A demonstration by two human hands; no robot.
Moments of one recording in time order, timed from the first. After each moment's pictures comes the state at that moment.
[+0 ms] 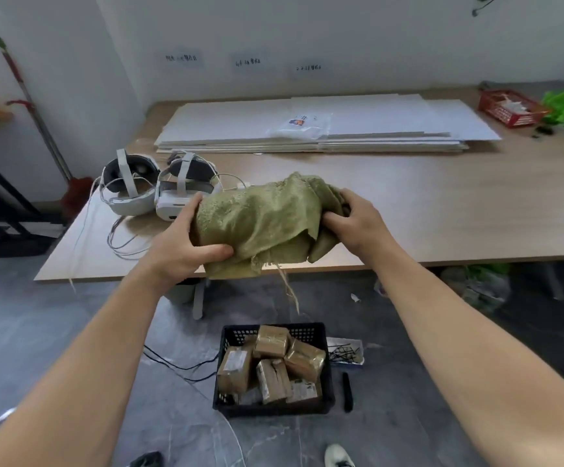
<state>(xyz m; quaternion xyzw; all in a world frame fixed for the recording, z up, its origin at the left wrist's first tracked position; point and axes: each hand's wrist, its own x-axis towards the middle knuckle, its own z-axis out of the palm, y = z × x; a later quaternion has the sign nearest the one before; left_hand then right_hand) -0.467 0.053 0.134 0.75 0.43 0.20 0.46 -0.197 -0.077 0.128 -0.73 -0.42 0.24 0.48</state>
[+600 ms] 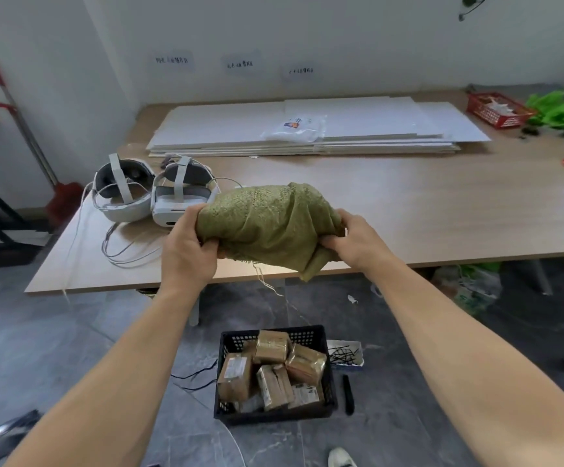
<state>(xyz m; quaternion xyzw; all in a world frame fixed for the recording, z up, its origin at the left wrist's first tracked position) -0.448 0.051 0.113 0.76 0.44 0.40 0.28 -0.207 -0.068 0.109 -0.77 -0.40 0.28 0.41</state>
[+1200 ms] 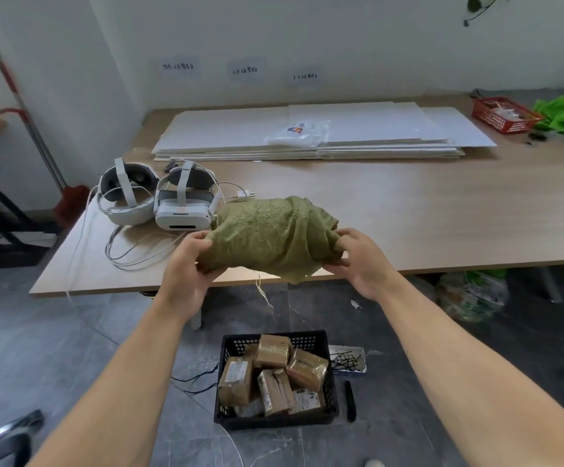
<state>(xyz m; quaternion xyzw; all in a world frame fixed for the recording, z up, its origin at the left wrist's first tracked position) -0.451 0.042 0.106 0.46 0.38 0.38 0.70 -0.211 -0.080 0.099 -0.63 -0.21 0.46 0.59</state>
